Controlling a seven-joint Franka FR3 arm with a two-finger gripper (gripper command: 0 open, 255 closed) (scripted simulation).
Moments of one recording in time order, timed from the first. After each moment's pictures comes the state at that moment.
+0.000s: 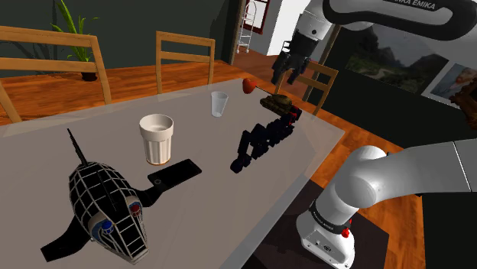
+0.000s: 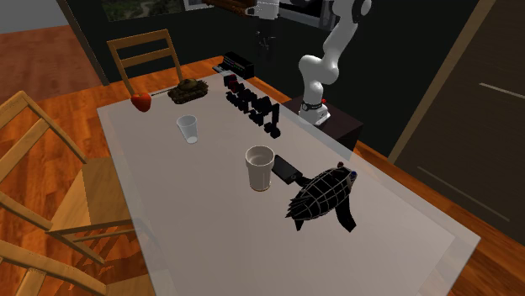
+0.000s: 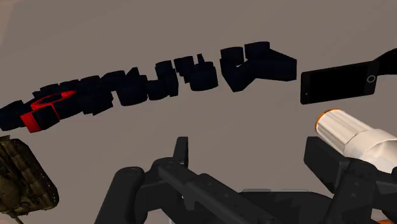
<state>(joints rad) -0.01 -0.74 -0.07 -2.30 0.01 1.71 0.10</state>
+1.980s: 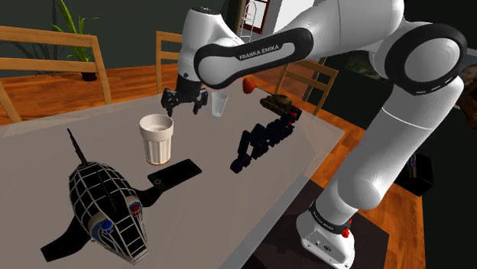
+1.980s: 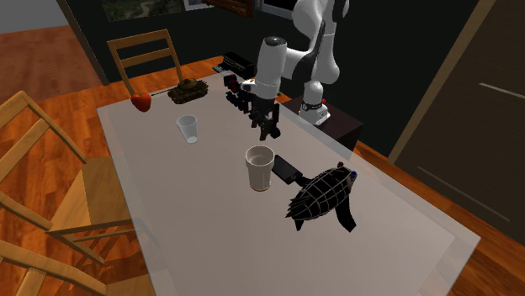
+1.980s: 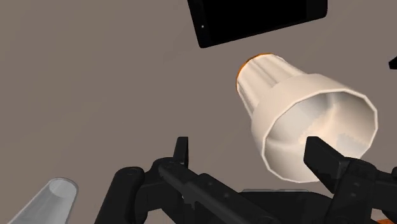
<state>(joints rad) 0.08 0.04 0.34 -2.03 -0.12 2.26 0.72</state>
